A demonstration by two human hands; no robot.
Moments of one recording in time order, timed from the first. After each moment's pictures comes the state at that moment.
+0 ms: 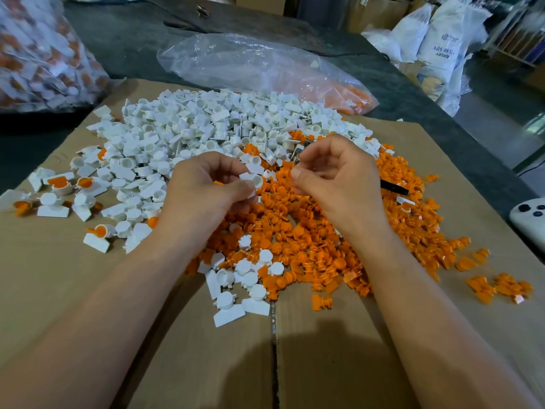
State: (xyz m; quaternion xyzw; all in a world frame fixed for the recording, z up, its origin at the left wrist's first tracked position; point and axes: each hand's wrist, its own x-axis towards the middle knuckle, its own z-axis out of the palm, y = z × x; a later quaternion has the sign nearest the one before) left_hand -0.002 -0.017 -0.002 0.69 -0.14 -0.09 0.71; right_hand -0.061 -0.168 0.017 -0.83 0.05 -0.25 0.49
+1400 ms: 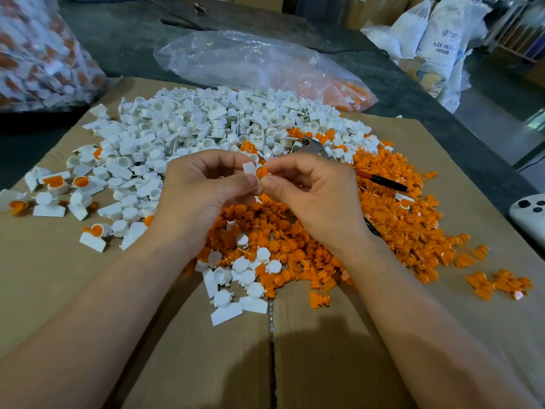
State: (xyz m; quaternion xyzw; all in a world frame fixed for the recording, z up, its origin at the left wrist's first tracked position) left_hand -0.011 -0.015 0.005 0.61 -0.17 -0.11 0.76; right_hand -0.062 -0.153 0.007 -0.83 -0.04 -0.25 0.49
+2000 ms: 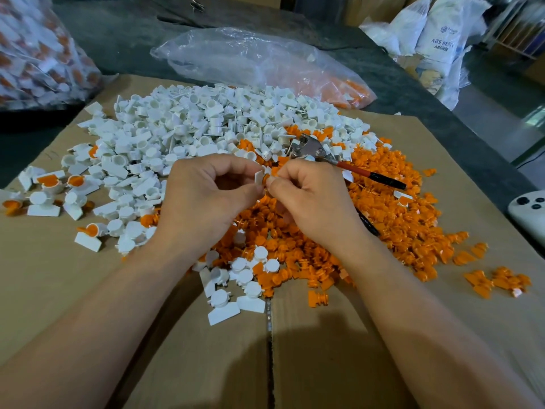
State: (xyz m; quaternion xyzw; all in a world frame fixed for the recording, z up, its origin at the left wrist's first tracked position) left_hand -0.019 -0.017 0.004 0.72 -0.22 -0.02 0.65; right_hand -0.063 -0.154 0.009 -0.90 0.02 -0.18 0.41
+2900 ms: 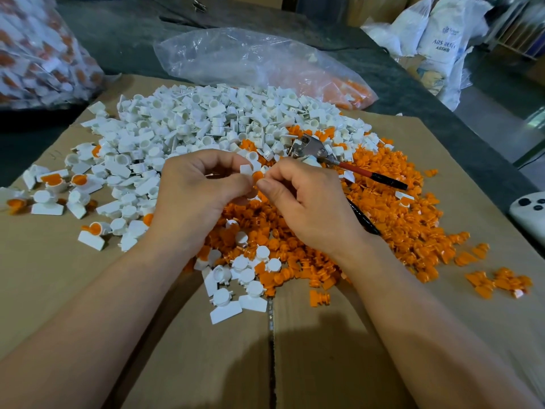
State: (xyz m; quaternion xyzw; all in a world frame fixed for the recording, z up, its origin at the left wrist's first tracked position) left_hand -0.012 -0.014 0.002 0.67 -0.18 -0.05 0.72; right_hand -0.063 -0.153 0.004 -0.91 -0.08 -0.21 0.34
